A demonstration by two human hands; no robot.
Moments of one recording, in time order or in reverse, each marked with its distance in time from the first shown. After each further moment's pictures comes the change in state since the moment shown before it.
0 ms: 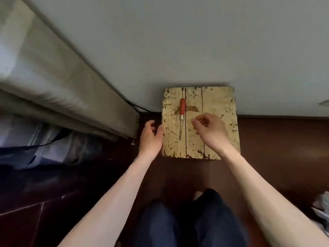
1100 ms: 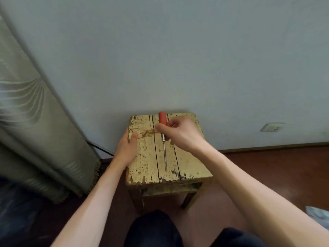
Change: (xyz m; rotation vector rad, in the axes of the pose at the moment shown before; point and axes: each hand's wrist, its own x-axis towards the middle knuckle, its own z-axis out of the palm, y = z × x) left_hand 0.091 -0.031 0.056 -0.110 0.010 0.448; right_hand -0.006 0.004 0.016 -0.081 0.197 -0.268
